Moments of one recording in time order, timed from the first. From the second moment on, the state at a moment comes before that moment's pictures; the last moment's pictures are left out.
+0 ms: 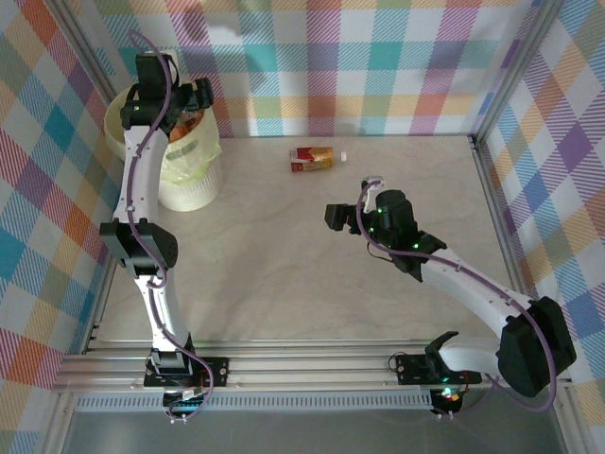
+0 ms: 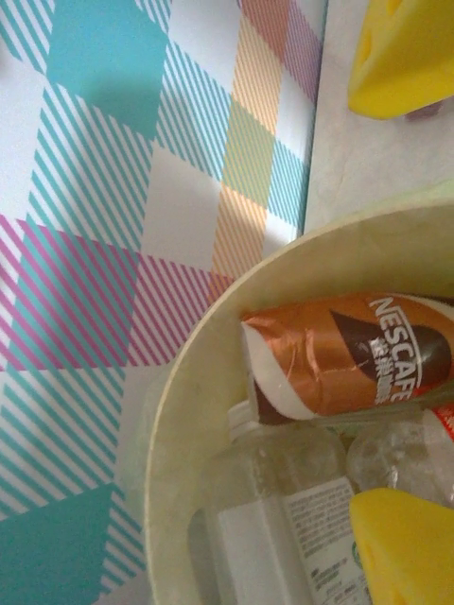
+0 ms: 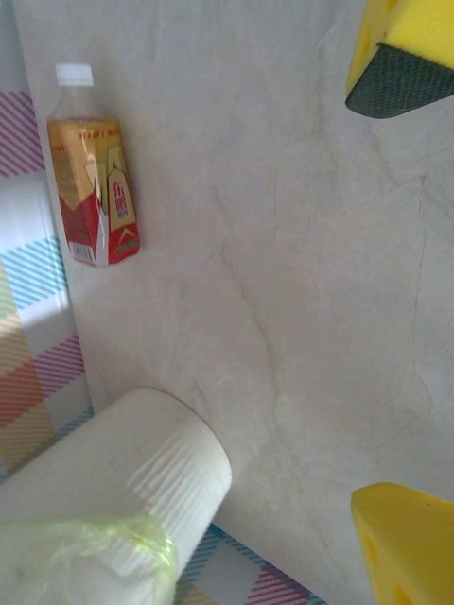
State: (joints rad) left arm 0.00 2.08 2.42 -0.79 -0.02 -0.14; right arm 0.58 1.22 0.81 0.01 -0.02 0.48
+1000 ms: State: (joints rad) left arm -0.07 1.46 1.47 -0.26 0.50 -0.51; right arm 0.40 1.59 1.20 -0.22 -0.14 0.17
